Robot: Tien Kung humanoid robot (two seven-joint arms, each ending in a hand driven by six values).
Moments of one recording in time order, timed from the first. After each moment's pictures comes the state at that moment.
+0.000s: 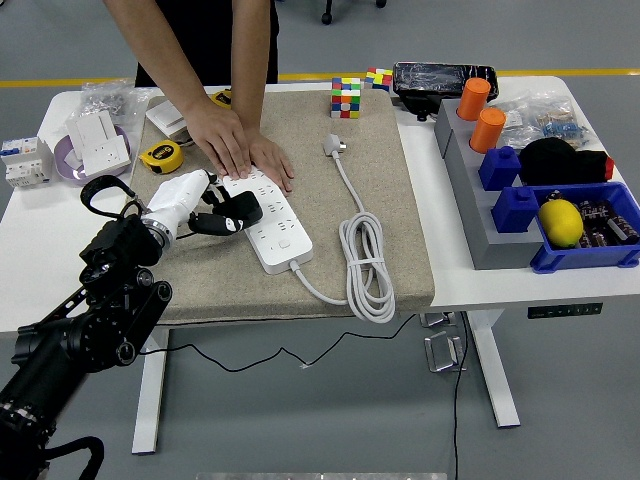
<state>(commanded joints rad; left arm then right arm) -0.52 0.00 -1.29 -0.85 2.27 0.06 0.07 0.11 -0.34 0.33 0.47 -0.03 -0.39 -0.15</state>
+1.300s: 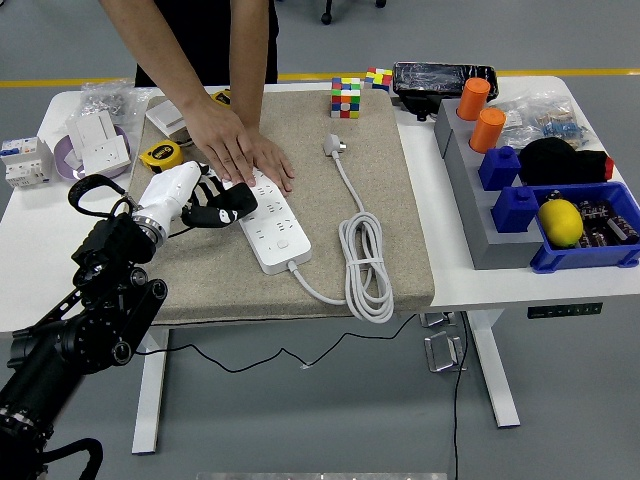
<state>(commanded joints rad) -0.50 0.00 -1.33 -0.89 2.27 0.08 0.06 0.10 -0.34 0.33 0.48 -0.02 -0.39 -0.16</state>
